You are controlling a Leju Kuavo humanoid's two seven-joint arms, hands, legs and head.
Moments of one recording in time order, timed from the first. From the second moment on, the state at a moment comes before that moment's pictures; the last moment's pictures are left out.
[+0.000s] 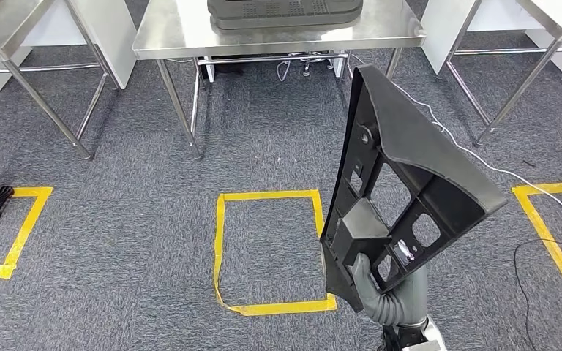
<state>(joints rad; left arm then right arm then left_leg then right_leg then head) -0.09 0.06 -1.28 -0.12 1.14 0.30 -0.34 0.23 -0.03 0.36 -1.92 0.21 -0.29 -0.57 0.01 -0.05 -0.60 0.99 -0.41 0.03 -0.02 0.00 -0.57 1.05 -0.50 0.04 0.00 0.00</state>
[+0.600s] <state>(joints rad) -0.09 0.06 -1.29 -0.12 1.14 0.31 -0.31 0.24 -0.03 0.36 -1.91 0.21 -0.29 -0.56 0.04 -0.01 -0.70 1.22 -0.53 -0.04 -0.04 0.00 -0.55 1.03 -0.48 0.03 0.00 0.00</state>
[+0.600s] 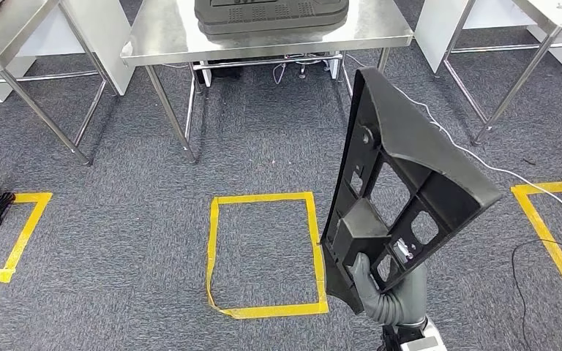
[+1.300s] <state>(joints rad) -0.09 0.06 -1.30 -0.12 1.14 0.31 -0.30 0.24 -0.03 0.36 -1.90 0.20 -0.29 -0.56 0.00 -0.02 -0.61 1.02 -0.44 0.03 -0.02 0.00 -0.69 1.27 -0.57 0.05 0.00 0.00</state>
